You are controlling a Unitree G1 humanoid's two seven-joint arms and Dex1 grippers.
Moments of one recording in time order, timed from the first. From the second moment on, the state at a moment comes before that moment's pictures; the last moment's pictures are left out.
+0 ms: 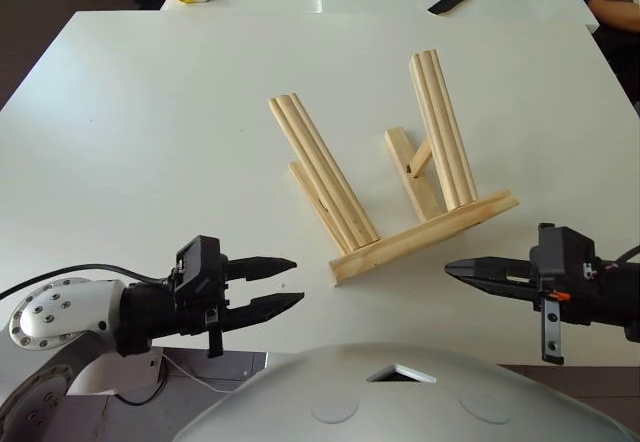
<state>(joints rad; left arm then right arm) 0.63 0.93 0.45 -0.92 -1.00 0.62 -0.98 0.55 -1.08 -0.64 -1.03 1.05 0.75 0.90</state>
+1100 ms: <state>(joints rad) 0.60 0.87 0.02 -0.46 -0.25 -0.01 -1.10 0.31 -0.83 -0.07 -0.28 0.18 0.32 0.82</state>
